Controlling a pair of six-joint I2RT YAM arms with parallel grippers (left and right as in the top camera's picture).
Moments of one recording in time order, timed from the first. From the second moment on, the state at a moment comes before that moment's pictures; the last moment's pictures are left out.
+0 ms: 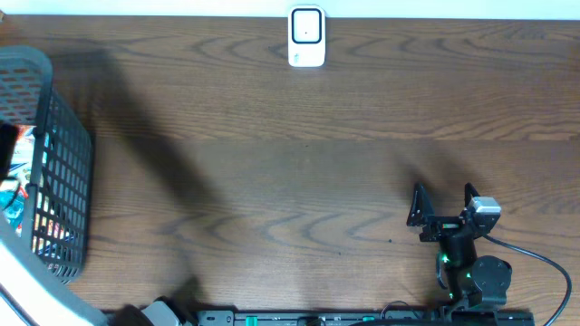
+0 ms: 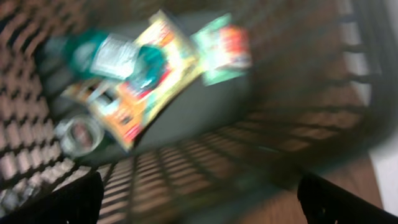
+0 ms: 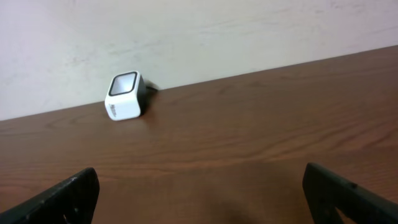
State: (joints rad) left arm 0.73 1.41 1.74 -1.33 -0.08 -0.68; right arm -0.03 0.01 0.01 -0.06 -0.10 0.23
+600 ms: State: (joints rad) left arm 0.92 1.72 1.54 -1.27 -0.02 -0.71; right arm -0.03 0.01 0.01 -0.06 -0.10 0.23
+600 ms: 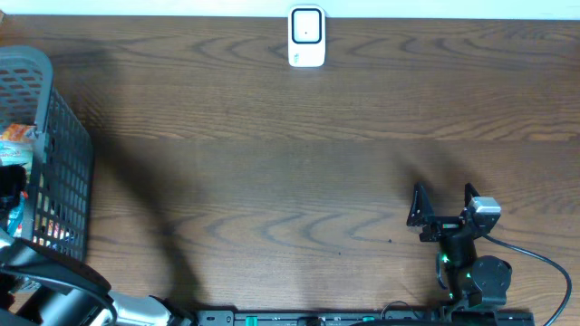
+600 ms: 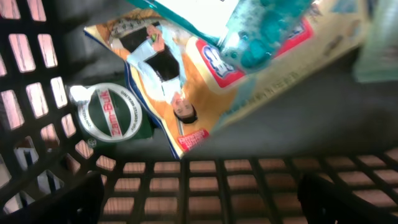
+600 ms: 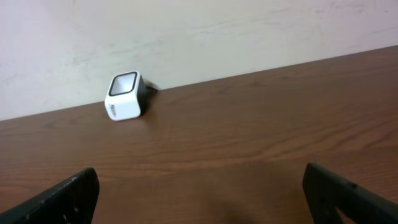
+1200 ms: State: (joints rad) left arm 0.92 1.73 1.18 -0.81 -0.08 -0.64; right arm -0.03 0.01 0.01 -0.06 -0.10 0.23
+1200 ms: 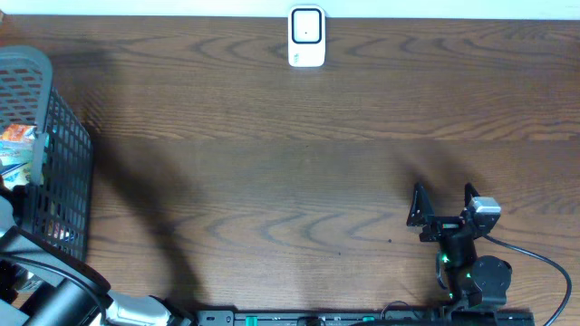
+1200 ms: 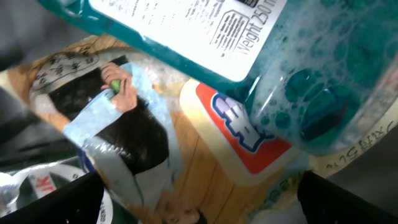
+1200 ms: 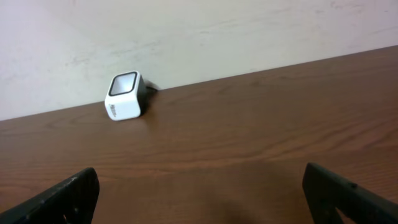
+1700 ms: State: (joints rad) left arm 0.92 1.81 1.18 -0.78 -0.10 -0.59; right arm -0.03 0.01 0.01 -0.06 -0.10 0.23
